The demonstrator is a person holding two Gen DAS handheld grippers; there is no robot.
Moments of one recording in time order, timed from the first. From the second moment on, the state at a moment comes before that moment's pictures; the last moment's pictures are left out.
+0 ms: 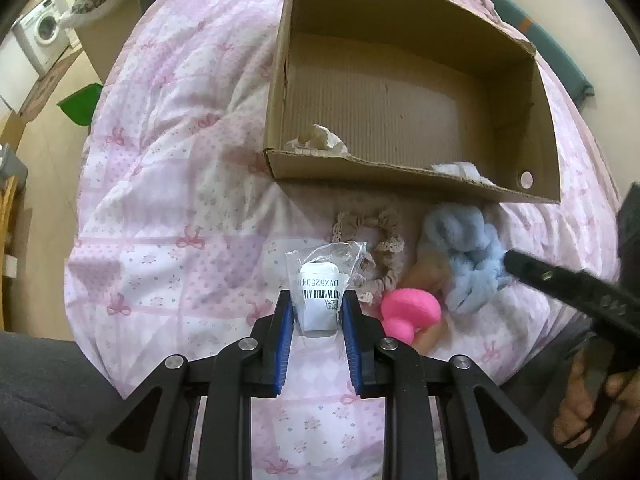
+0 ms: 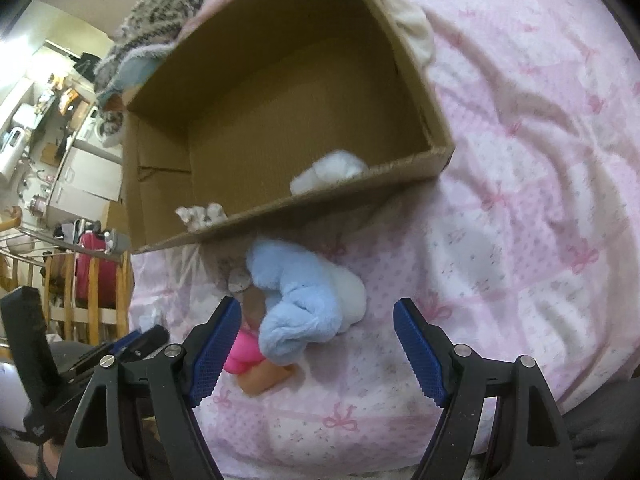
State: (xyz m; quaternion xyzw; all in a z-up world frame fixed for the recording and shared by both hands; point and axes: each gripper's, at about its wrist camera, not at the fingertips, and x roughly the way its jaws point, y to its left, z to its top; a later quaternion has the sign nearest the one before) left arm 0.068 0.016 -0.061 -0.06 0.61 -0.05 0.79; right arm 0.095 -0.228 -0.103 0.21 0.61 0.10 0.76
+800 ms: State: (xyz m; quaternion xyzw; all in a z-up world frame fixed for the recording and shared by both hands) left arm 0.082 0.016 -0.079 -0.06 0.61 -0.03 0.79; right arm 0.102 -0.189 -0.119 0.09 0.63 0.10 0.76
